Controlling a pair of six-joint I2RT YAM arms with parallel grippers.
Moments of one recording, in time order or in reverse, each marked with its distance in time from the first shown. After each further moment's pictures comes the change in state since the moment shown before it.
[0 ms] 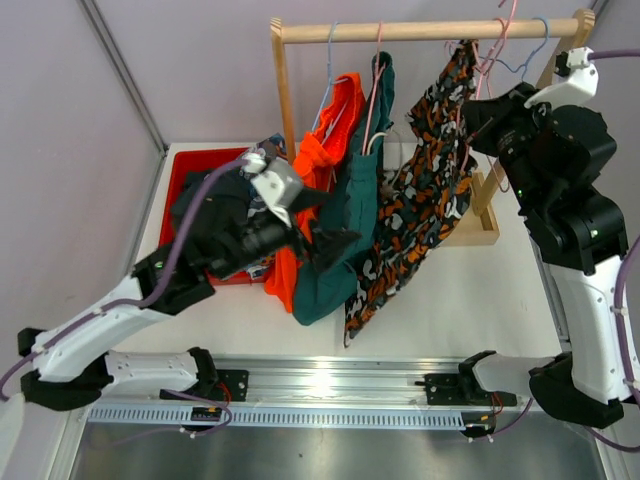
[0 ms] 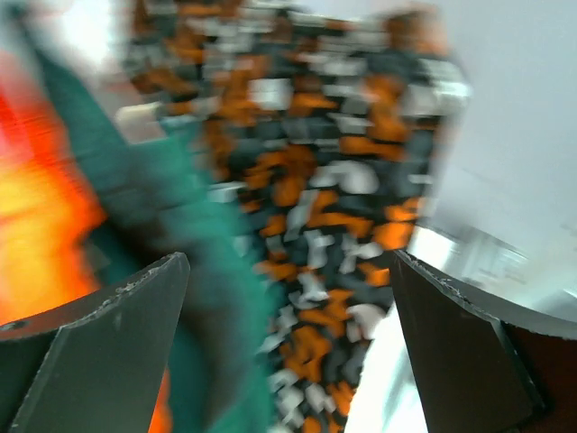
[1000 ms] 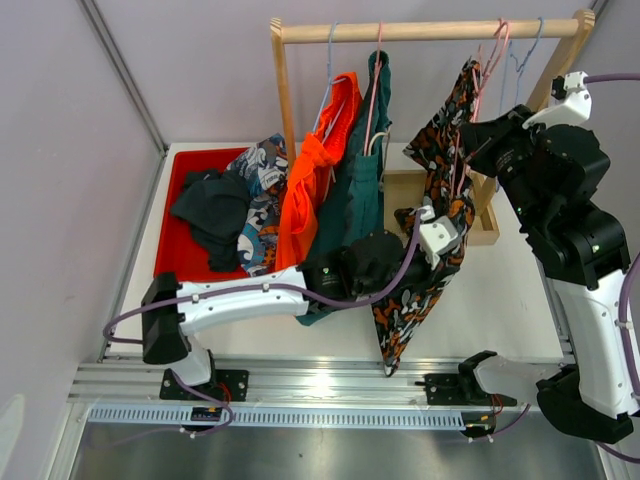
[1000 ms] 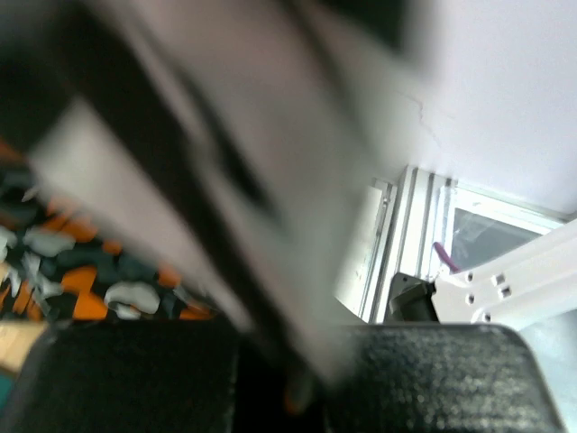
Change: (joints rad) left arm -0.235 0.628 0.094 0.392 0.101 -0.008; right arm 0.019 -0.108 -0.127 -0.048 0.023 0.103
